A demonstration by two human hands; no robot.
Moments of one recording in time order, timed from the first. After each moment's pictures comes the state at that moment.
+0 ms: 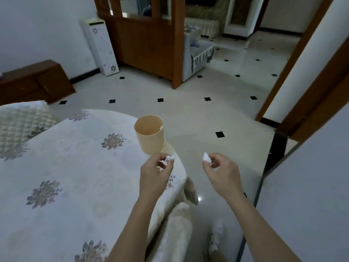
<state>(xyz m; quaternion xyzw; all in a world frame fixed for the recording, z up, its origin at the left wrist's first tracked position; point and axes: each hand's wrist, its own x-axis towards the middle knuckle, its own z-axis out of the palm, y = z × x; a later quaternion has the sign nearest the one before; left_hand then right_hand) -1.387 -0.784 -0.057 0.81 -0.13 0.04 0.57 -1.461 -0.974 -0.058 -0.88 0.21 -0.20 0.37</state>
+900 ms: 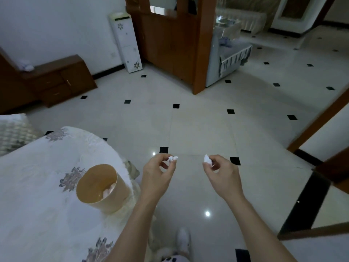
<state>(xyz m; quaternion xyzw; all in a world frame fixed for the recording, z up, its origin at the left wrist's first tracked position) -1.141 -1.069 -0.058 0.86 -0.05 0.09 0.50 -1.170 -1.270 -0.077 -0.89 0.13 -0.13 0.42</state>
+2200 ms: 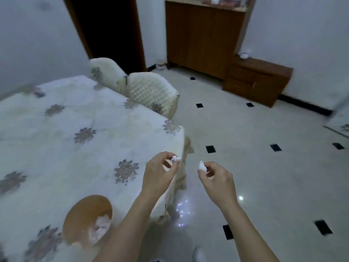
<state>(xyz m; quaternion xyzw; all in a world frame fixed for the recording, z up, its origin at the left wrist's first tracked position) -0.833 -0.912 -0.052 0.71 0.47 0.37 0.37 -0.664 -1.000 -0.069 -0.80 -0.44 0.19 0.37</state>
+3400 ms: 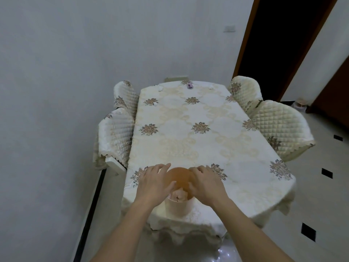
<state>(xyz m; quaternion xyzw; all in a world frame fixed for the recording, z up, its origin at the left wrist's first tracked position) -1.069 -1.008 -0.077 0.58 0.80 0.17 0.05 -0.889 -0.918 -0.063 -0.44 -0.88 0.14 0.06</state>
